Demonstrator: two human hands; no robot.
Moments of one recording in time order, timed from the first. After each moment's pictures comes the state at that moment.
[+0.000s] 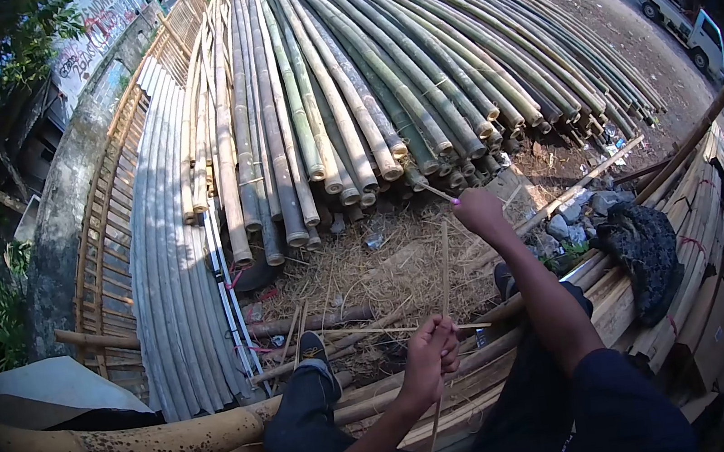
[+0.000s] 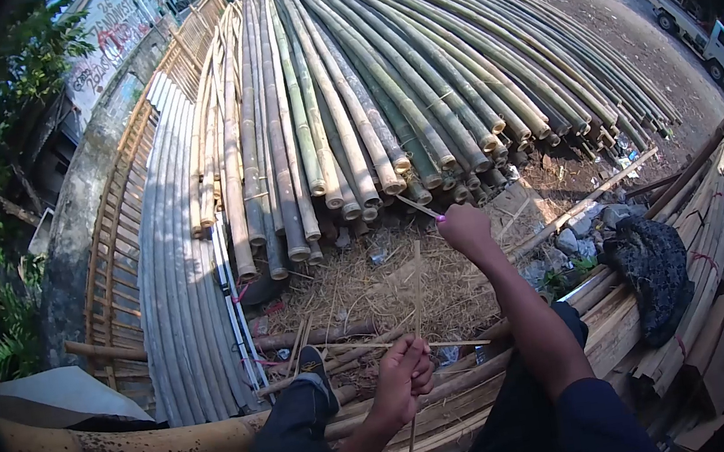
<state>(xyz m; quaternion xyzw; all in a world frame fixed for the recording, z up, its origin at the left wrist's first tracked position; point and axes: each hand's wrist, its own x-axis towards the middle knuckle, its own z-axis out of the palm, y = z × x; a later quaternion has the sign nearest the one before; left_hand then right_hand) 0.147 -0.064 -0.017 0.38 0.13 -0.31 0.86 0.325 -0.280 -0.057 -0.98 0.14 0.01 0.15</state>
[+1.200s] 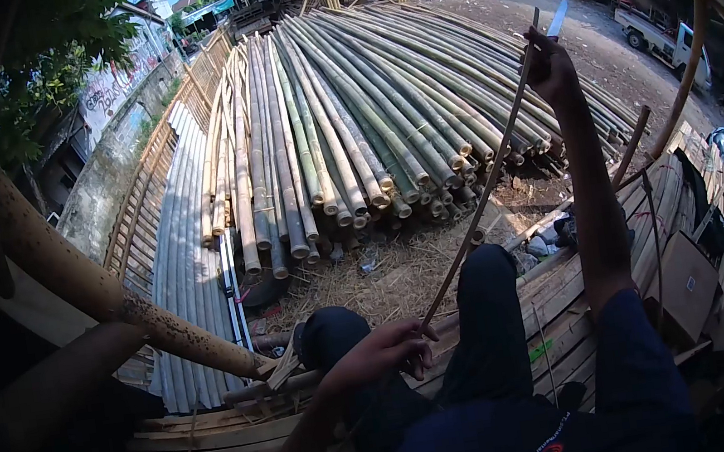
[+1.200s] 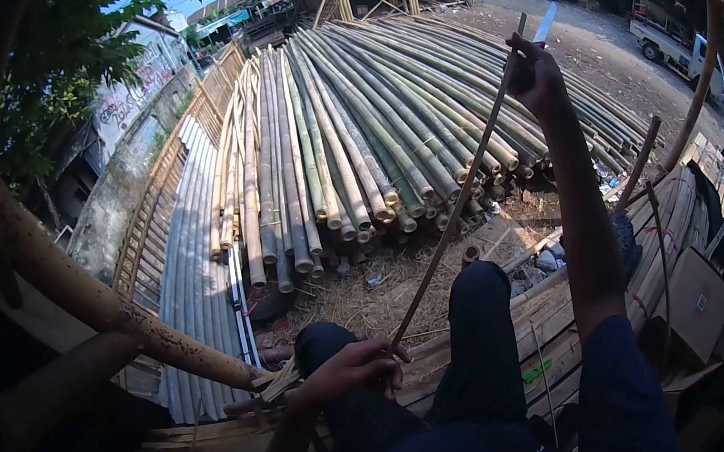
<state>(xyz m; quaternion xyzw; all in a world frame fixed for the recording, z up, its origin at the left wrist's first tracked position) -0.029 -0.010 0.124 0.57 -0.24 -0.48 0.62 0.147 -0.452 0.289 -0.41 -0.10 -0.13 0.90</state>
